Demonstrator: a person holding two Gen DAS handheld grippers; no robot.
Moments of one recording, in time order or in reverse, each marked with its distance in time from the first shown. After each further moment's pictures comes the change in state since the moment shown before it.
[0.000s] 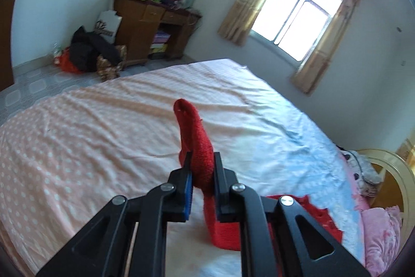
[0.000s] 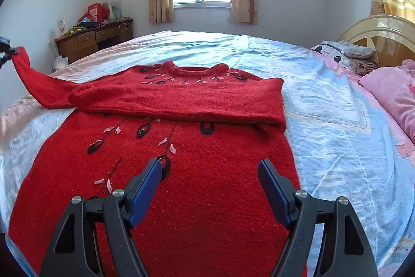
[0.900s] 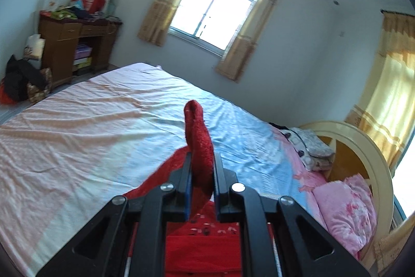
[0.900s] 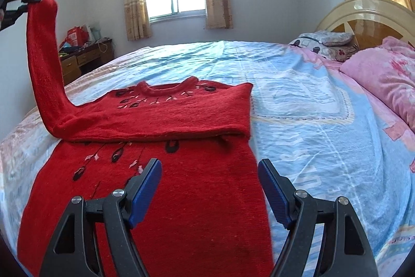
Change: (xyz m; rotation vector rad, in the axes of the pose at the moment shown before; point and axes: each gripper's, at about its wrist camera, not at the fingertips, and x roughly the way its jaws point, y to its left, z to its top) left arm -0.011 -0.218 -0.016 0.191 0.021 -0.317; right arm -0.007 -0.042 0.008 0.147 -0.045 -0.048
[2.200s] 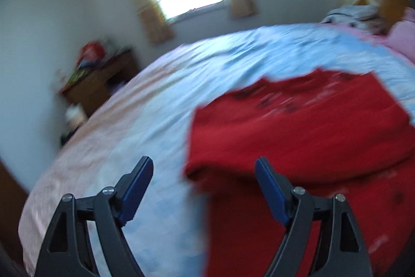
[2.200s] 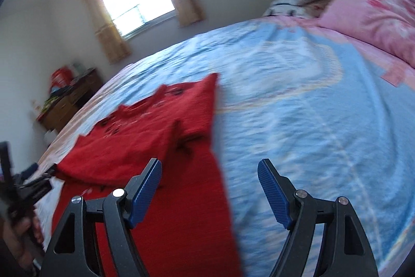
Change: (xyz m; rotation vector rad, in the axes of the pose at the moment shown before) left arm 0.064 0.010 -0.218 0.572 0.117 0.510; right arm 0.014 -0.064 0.003 0.278 0.044 0.080
